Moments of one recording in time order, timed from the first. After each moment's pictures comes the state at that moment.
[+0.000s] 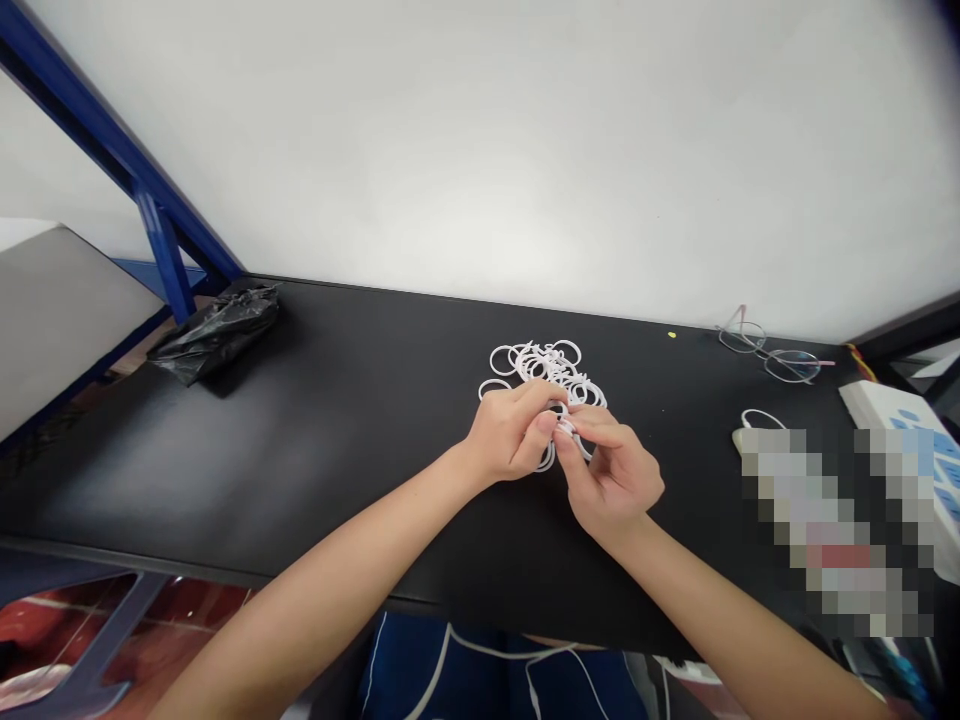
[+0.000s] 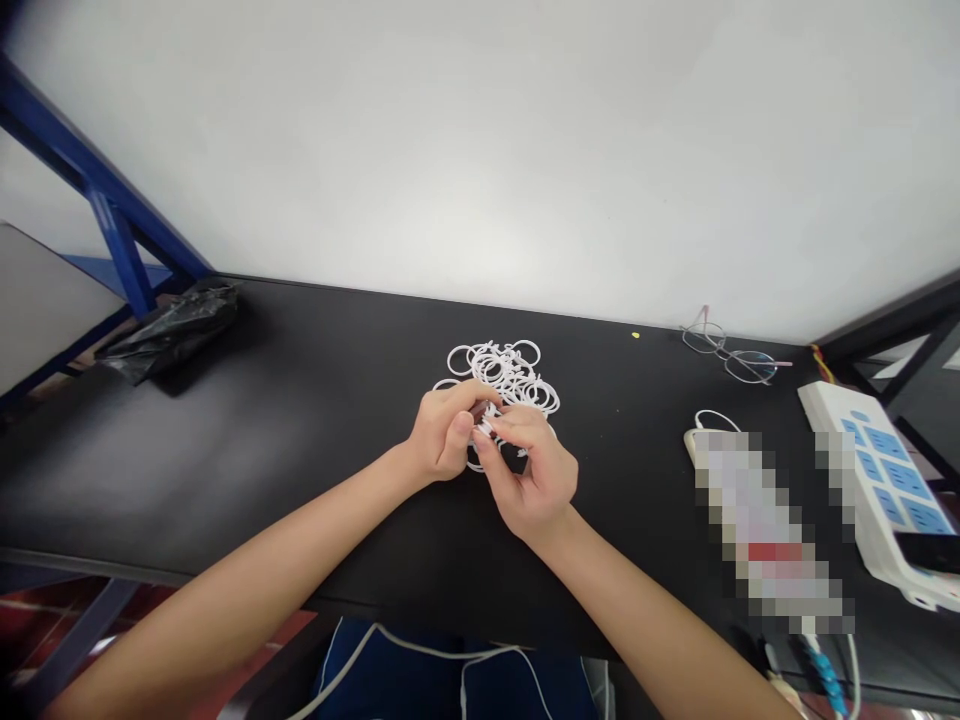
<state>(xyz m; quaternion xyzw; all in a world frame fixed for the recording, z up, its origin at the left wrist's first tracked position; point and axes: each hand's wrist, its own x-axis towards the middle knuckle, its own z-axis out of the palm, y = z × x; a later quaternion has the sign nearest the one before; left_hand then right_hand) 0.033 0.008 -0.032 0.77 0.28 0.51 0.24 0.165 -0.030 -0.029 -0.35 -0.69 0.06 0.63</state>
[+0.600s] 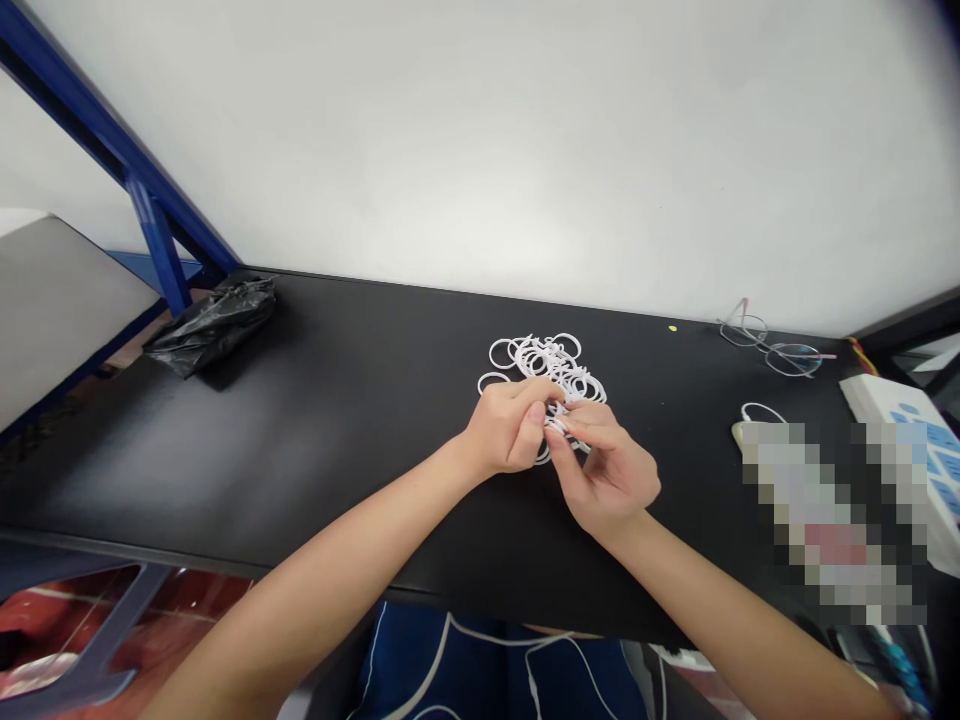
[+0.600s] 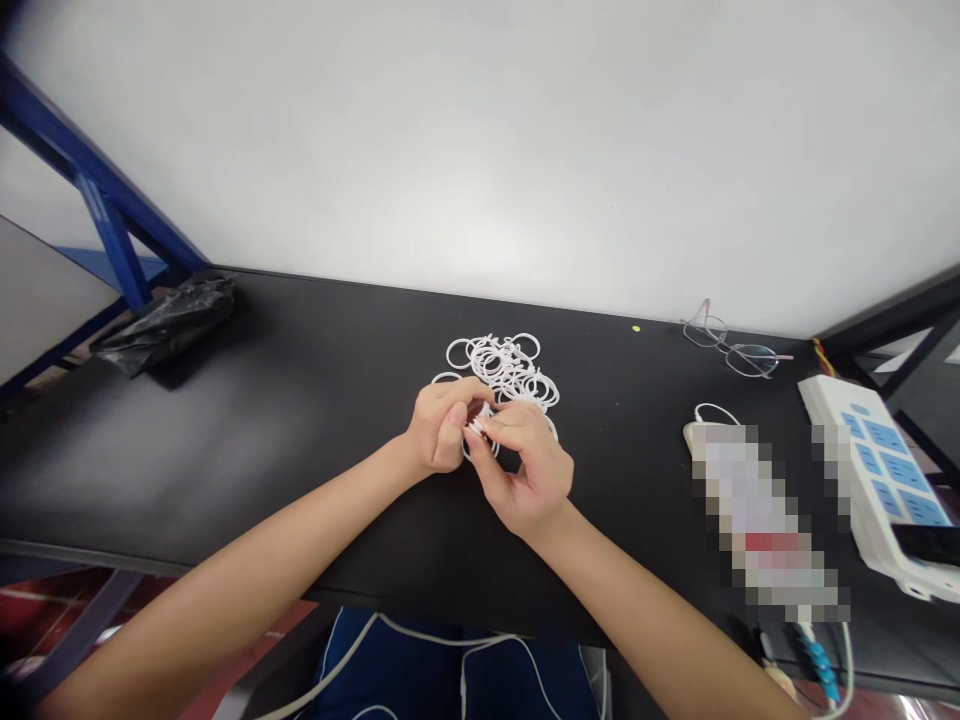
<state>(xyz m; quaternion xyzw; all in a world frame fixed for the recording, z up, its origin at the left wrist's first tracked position) 0.032 0.008 -0.035 0.78 0.28 0.52 0.22 0.162 -0.032 -0.027 -0.33 -0.71 0.04 0.62</state>
